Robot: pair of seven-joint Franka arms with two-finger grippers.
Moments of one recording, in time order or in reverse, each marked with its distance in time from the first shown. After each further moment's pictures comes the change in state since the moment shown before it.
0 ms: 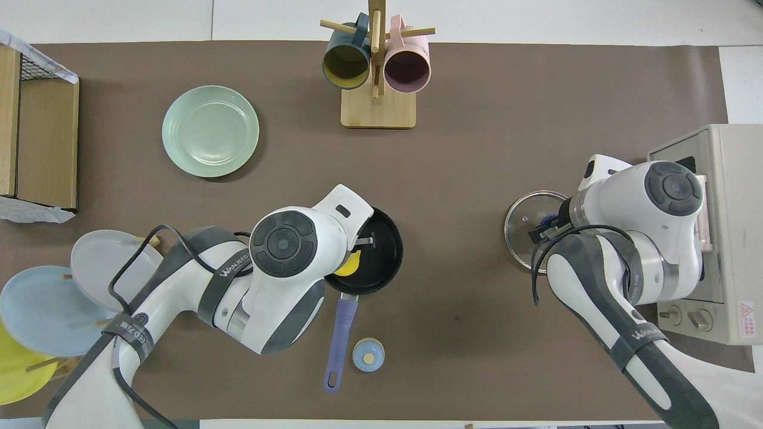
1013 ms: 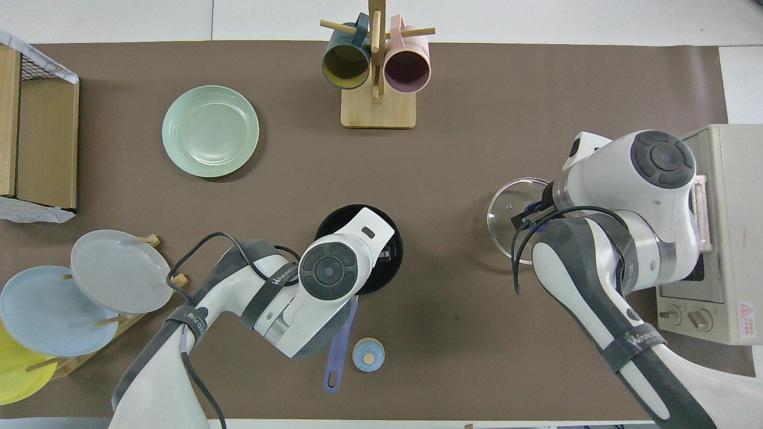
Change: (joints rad) left arm -0.044 0.087 0.011 0.023 0.088 0.077 -0.081; right arm 0.005 0.010 0.060 0.092 0.001 -0.075 0.072
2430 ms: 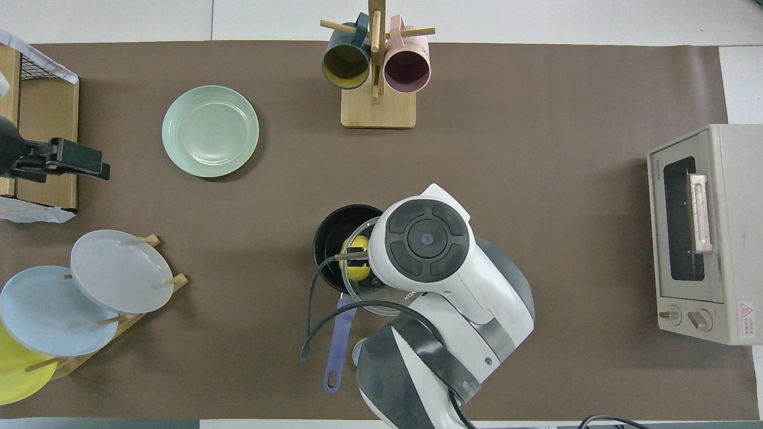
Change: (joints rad) left arm 0.695 -0.193 0.026 0.526 -0.092 -0.865 0.853; right arm 0.096 0.055 0.438 0.252 -0.059 -0.123 1.002
